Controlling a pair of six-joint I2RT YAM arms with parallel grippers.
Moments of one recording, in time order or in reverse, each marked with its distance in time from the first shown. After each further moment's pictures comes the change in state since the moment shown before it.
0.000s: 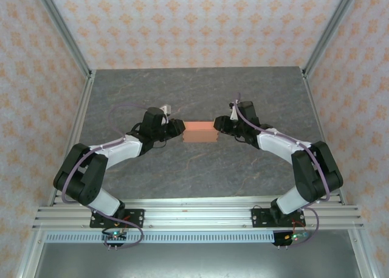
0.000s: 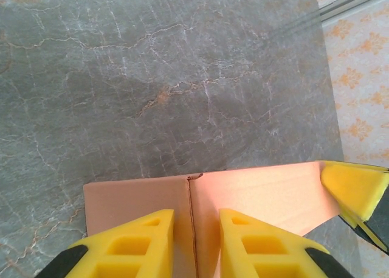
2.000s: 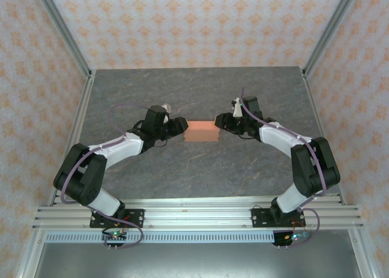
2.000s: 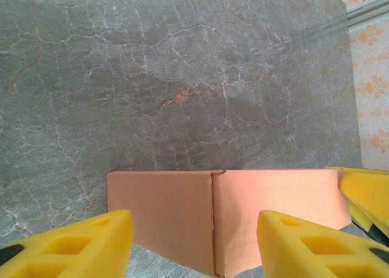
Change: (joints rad) left arm -0.016 -0.006 0.063 -0.126 -0.065 -0.025; right arm -0.061 0.047 0.090 -0.127 -0.132 -0.016
